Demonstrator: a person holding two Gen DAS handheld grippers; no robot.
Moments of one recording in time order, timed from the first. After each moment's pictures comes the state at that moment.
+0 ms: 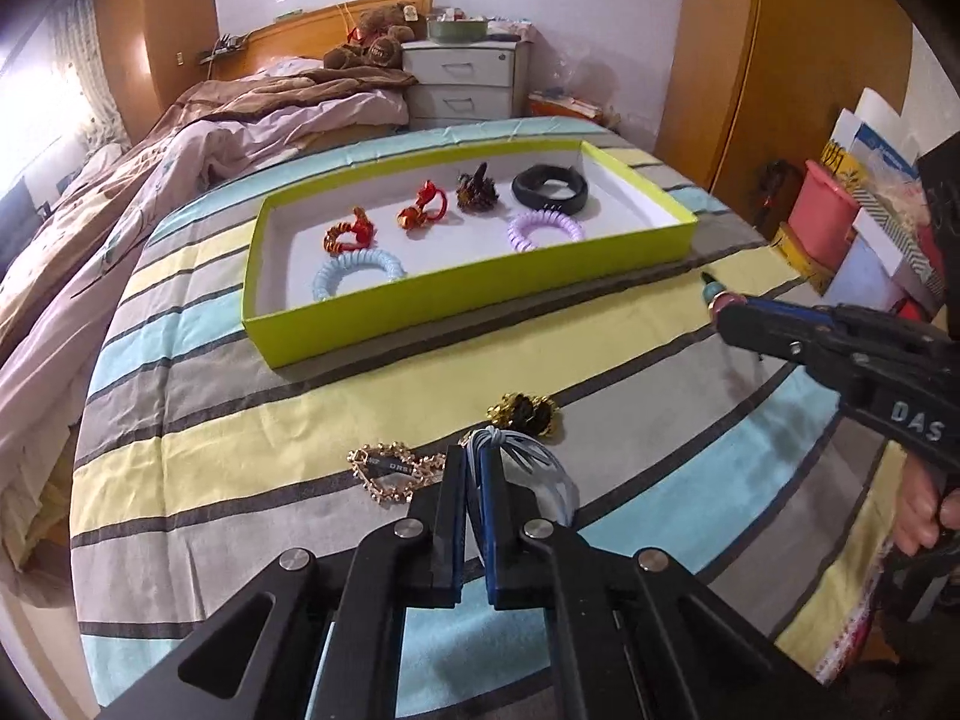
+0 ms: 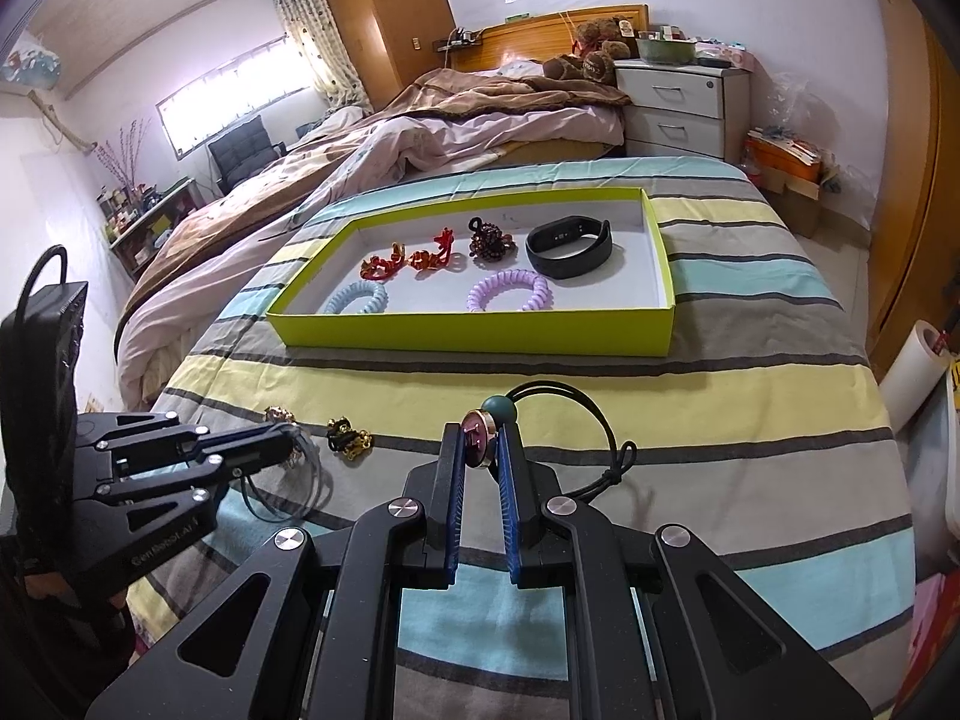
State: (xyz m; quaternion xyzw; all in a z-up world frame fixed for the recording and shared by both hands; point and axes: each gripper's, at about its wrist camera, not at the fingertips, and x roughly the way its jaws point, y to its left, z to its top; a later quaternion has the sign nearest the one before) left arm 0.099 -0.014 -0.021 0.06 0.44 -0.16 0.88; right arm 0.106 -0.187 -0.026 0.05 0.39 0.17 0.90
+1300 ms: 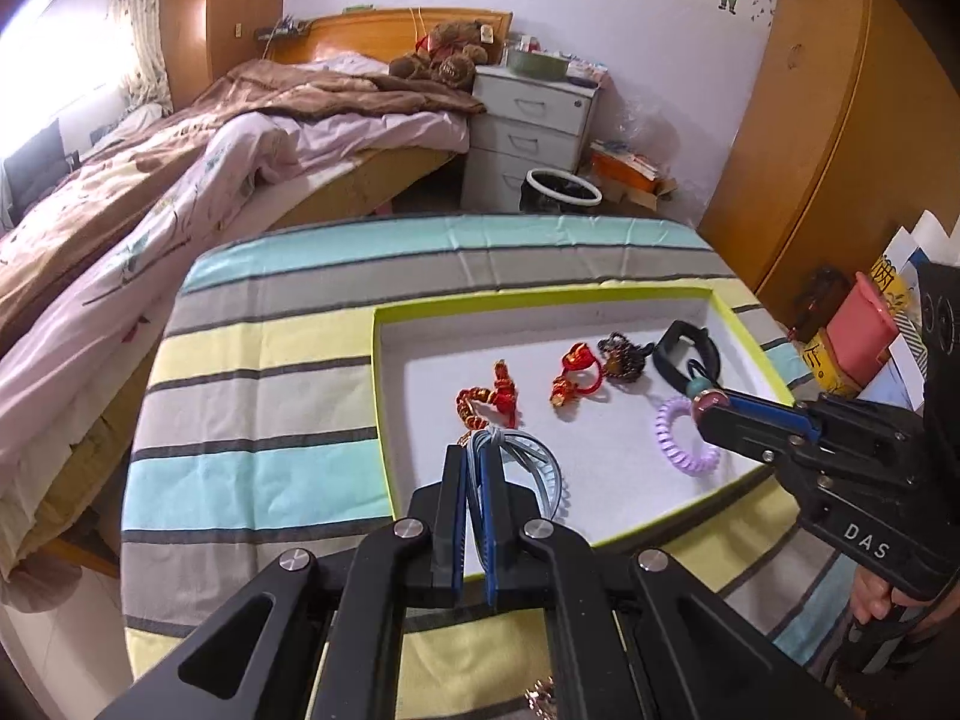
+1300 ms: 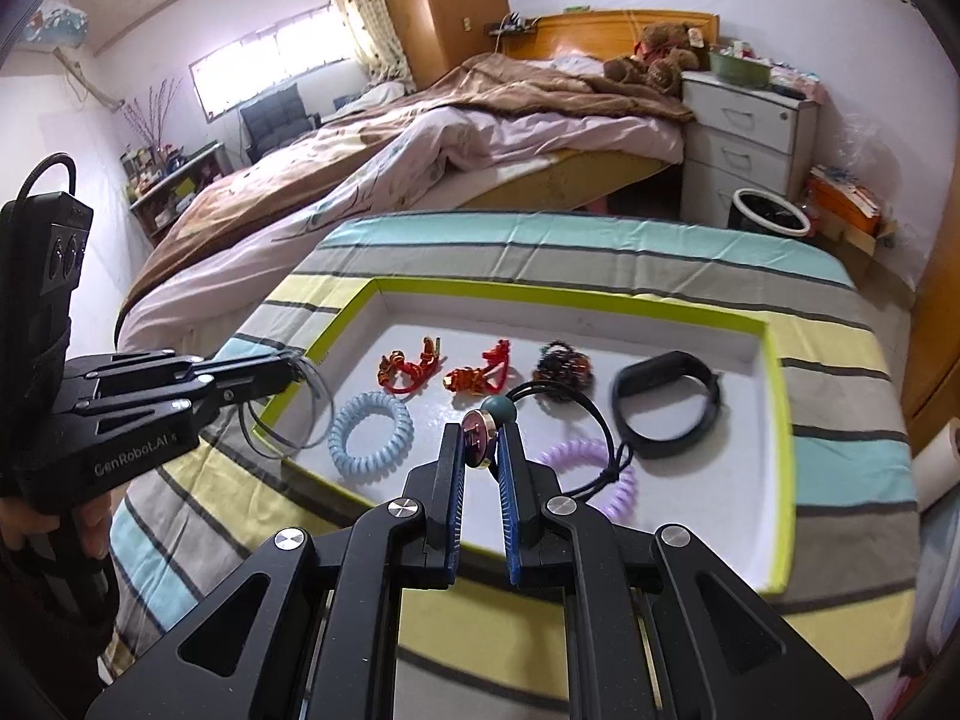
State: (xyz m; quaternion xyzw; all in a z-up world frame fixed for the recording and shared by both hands) left arm 0.219 0.047 0.009 -0.01 0.44 -0.12 0.89; right arm 0.214 -0.130 -0.010 0.00 0.40 0.22 0.89
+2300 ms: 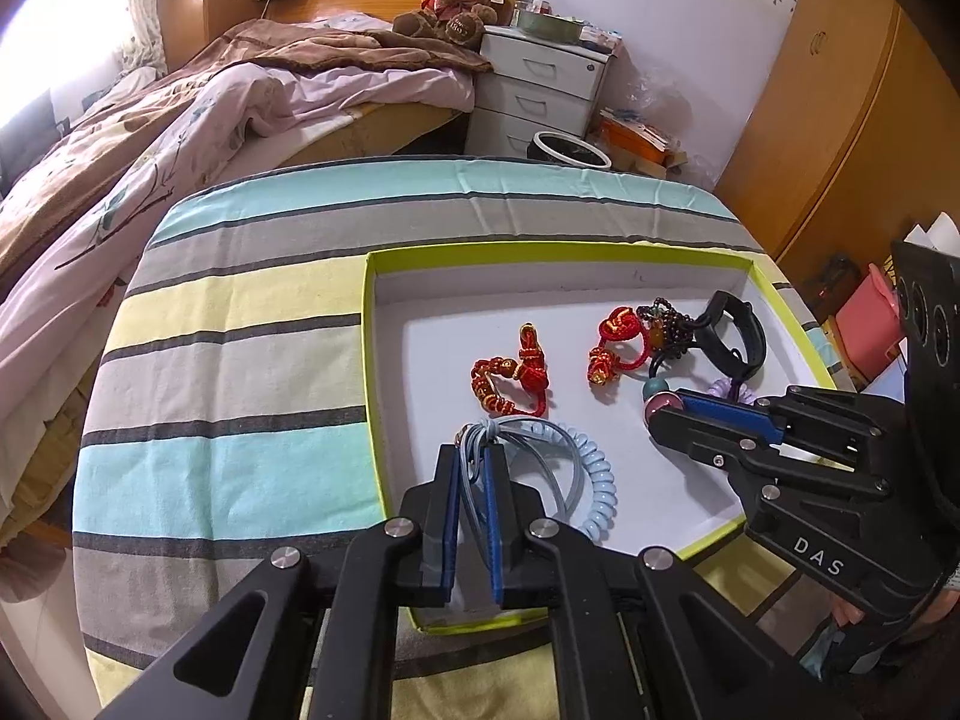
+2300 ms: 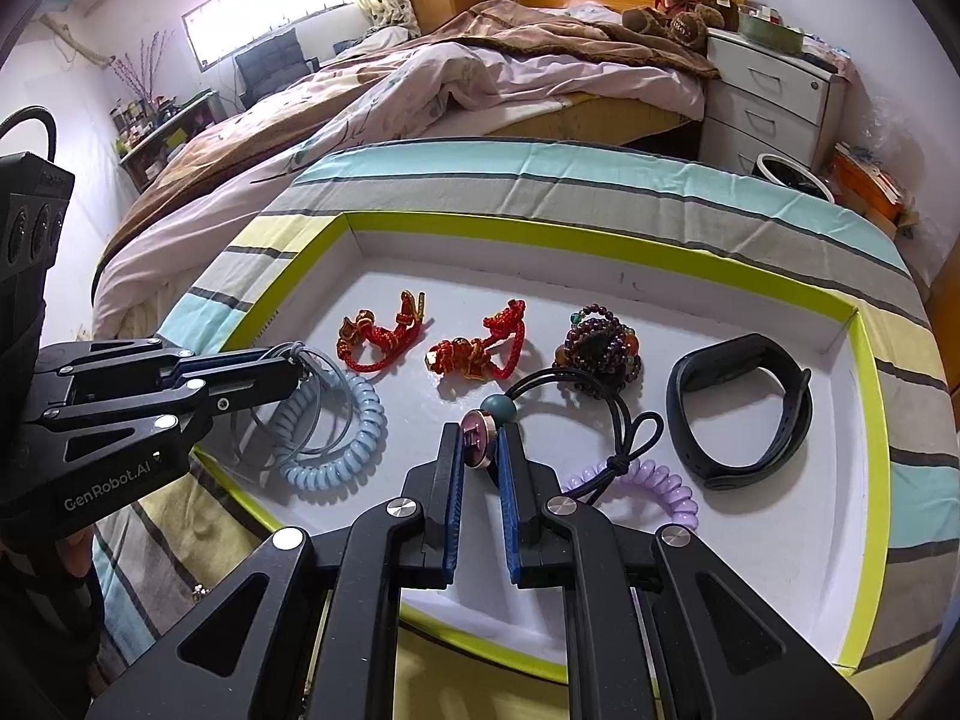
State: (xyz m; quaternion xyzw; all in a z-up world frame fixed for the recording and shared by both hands) left arm 0.245 0.048 -0.025 -0.03 0.48 -0.12 0.87; right arm 0.251 -0.108 -0.049 -0.03 0.46 0.22 0.86
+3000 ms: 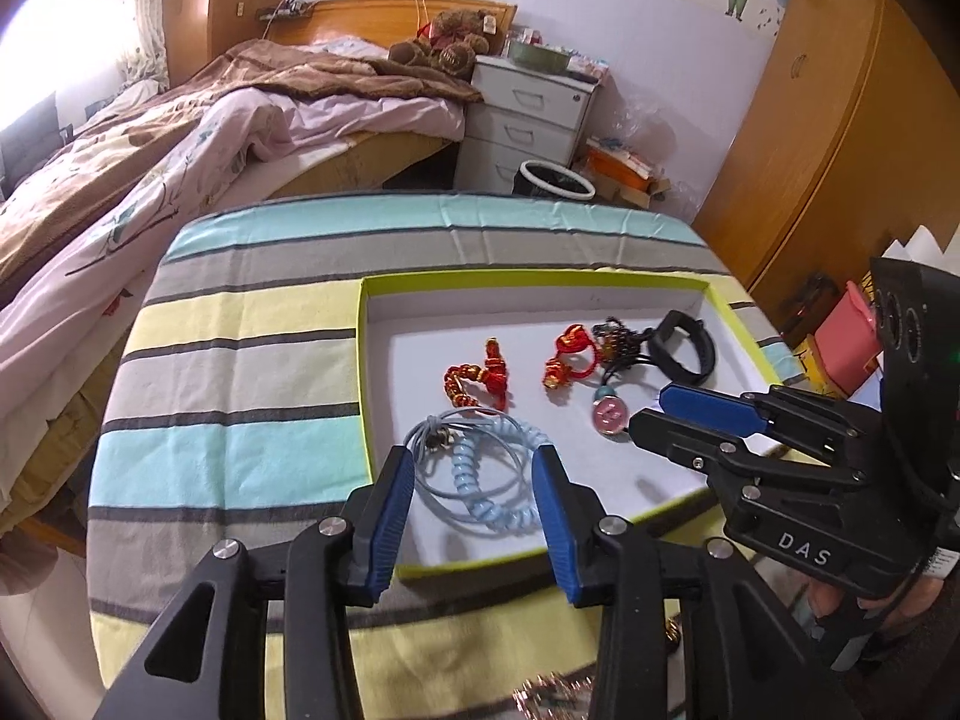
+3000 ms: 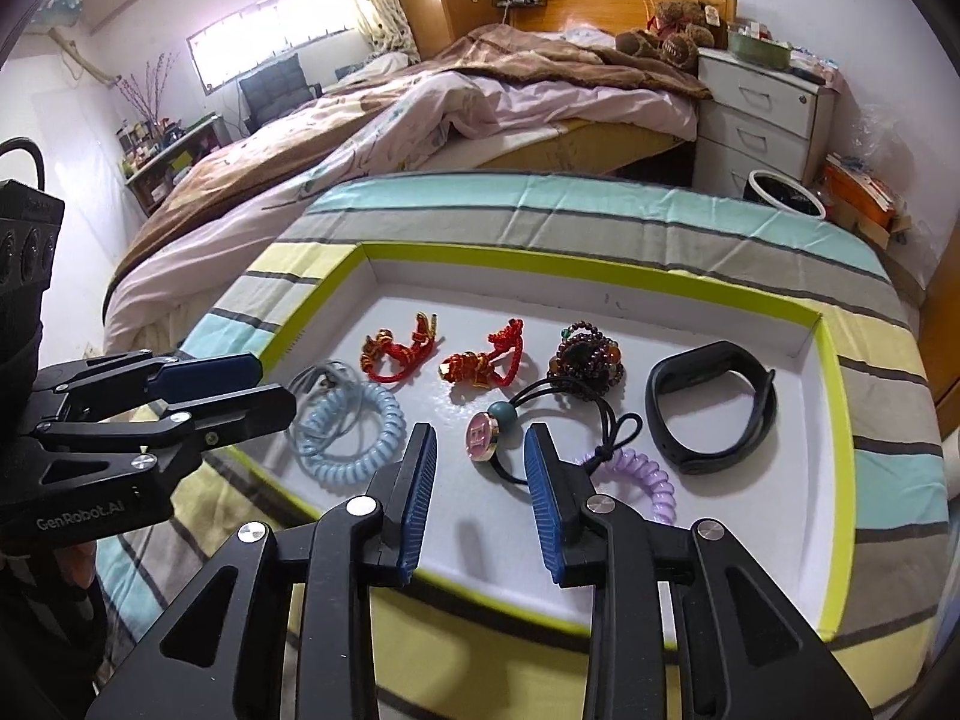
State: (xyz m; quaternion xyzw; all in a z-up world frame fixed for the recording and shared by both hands) left arm 0.210 0.048 0.003 -0.04 0.44 -0.13 0.88; right arm 0.230 -0.119 -0.030 -0.01 0.43 0.23 0.88
